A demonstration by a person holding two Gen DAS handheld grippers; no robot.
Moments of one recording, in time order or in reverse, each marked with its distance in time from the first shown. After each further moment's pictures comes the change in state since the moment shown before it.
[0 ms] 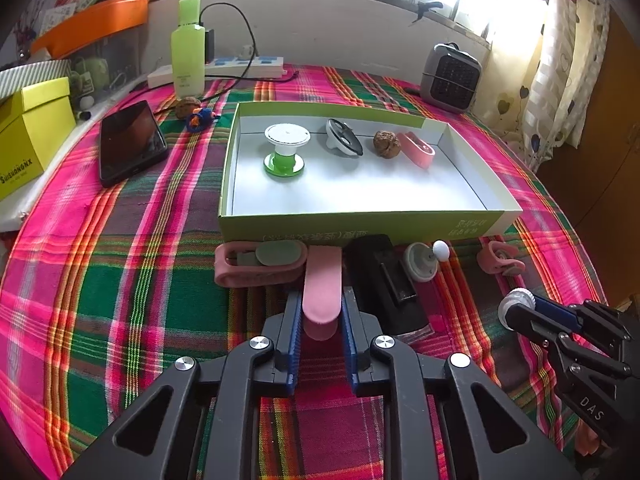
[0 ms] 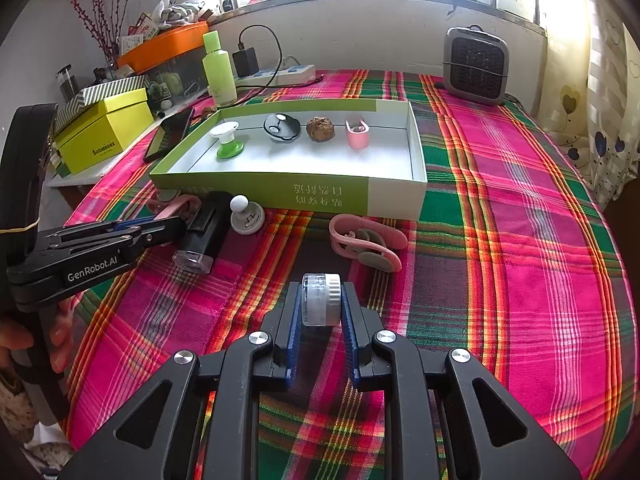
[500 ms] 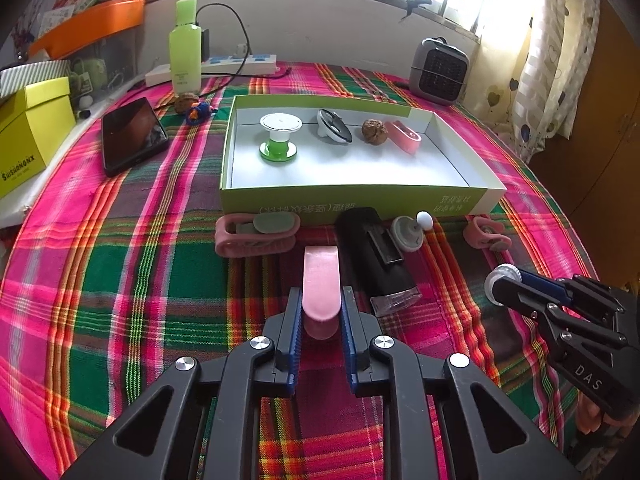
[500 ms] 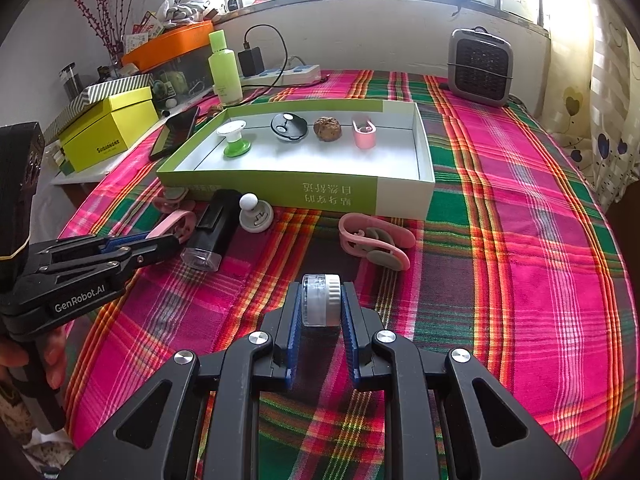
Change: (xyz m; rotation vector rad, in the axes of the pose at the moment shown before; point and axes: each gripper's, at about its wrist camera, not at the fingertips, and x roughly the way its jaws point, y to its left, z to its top) left arm -0.011 -0.002 -0.014 0.020 0.009 -0.017; right arm 0.000 0.006 -0.001 -0.007 0.000 0.009
